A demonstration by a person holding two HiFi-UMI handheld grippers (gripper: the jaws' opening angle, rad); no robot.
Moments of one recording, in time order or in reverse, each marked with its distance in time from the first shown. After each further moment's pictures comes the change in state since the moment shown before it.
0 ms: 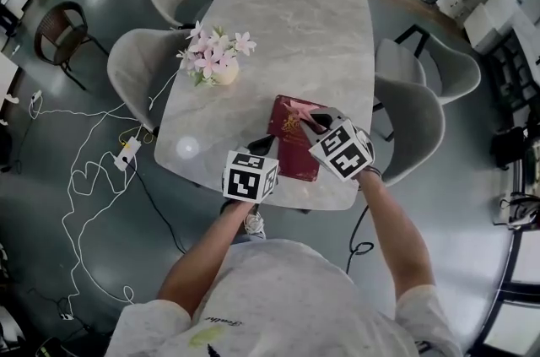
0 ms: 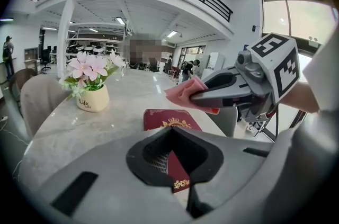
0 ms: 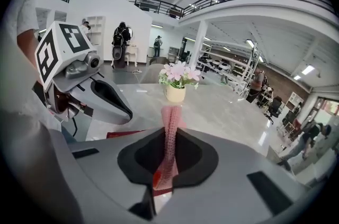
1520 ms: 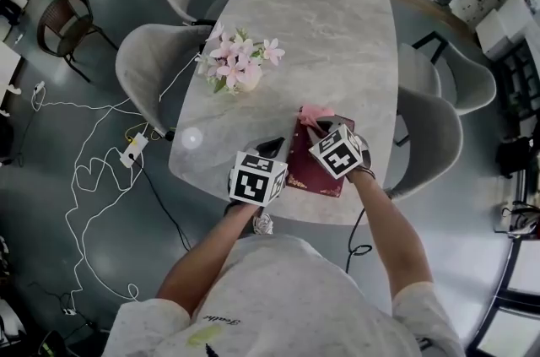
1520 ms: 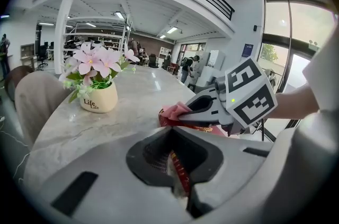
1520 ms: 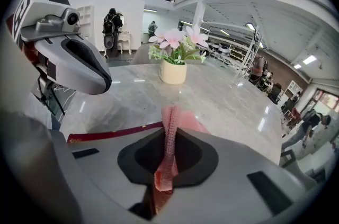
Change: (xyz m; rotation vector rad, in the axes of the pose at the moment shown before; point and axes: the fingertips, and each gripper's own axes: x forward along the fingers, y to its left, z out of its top) left arm 0.011 0.061 0.004 -0.008 0.045 -0.030; right arm 0.109 -0.003 -0.027 0.055 0.164 -0.002
